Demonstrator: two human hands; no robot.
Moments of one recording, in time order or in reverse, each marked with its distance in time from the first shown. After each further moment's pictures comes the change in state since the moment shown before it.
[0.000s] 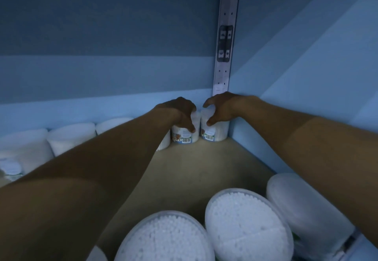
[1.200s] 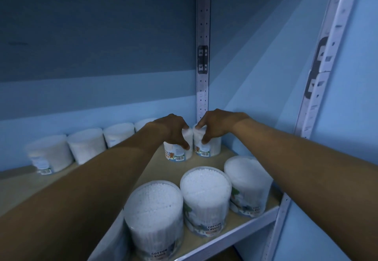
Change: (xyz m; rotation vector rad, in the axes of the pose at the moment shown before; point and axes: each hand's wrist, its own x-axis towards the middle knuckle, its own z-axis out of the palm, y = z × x) left_hand -0.102 0.055 -0.021 0.026 -0.059 -0.004; right_hand -0.117 -0.012 -0.008 0.120 -0.047 -0.032
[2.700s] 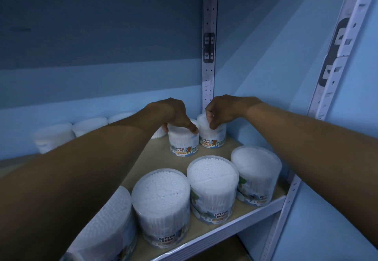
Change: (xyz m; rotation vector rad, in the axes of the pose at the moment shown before) left_hand 0.000 -0.001 -0.016 -0.251 -0.164 -0.204; right_hand 0.002 0.004 -0.009 0.021 0.008 -0.018
